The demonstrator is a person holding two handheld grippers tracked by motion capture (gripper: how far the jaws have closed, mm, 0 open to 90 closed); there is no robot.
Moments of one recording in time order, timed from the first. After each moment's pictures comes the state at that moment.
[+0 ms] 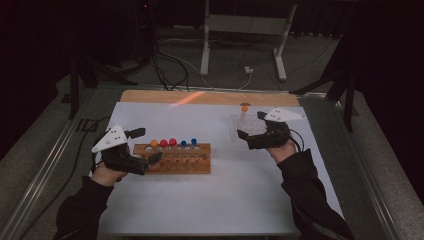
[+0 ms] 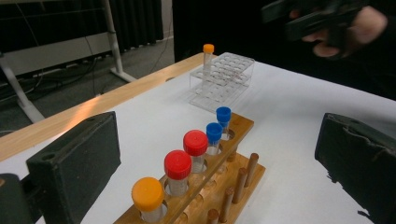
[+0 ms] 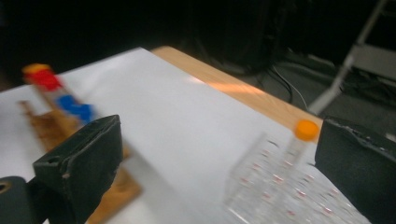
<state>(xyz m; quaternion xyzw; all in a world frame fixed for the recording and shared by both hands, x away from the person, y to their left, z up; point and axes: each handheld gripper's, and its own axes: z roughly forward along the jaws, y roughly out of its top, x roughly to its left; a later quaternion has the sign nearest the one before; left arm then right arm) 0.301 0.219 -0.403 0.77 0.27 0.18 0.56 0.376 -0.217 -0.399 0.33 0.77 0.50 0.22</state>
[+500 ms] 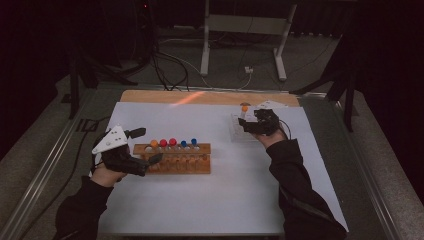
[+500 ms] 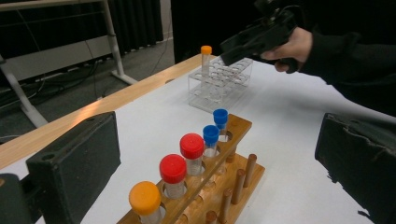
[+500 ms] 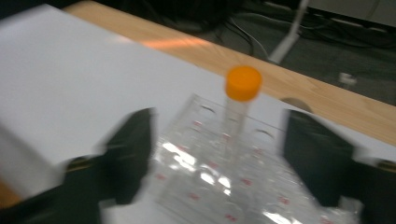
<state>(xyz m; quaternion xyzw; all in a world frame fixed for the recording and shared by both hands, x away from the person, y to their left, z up) 0.298 0.216 -0.400 0.77 0.26 0.19 0.55 0.444 -0.214 -0.448 0.43 0.77 0.41 0.24</state>
